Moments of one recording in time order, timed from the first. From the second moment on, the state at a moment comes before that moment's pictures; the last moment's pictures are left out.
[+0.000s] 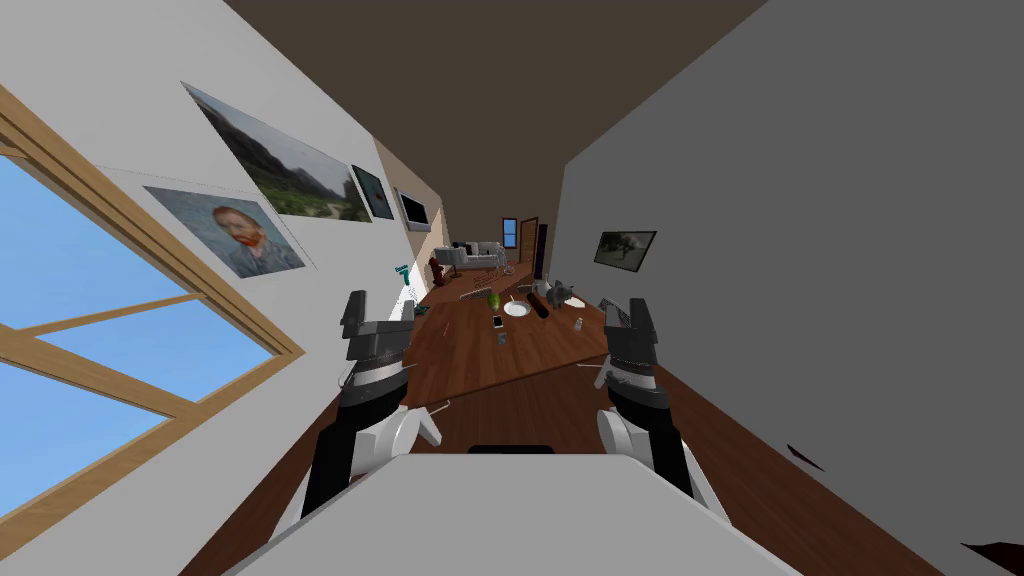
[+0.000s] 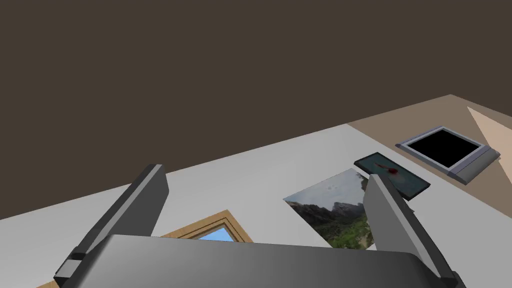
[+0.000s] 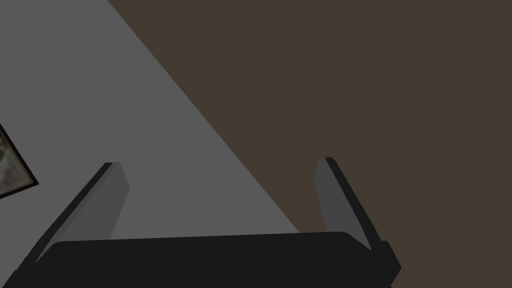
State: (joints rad) left arm 0.48 -0.03 0.02 -2.37 0.10 -0.50 0.04; right arm 0.48 0.05 -0.02 -2.30 0.07 -0.59 0.12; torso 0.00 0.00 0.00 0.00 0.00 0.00
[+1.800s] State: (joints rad) left arm 0.31 0.16 0.12 -1.95 0.21 -0.33 0.27; right arm 0.48 0.05 -0.02 -2.30 0.07 -0.59 0.12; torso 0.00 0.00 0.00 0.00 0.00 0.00
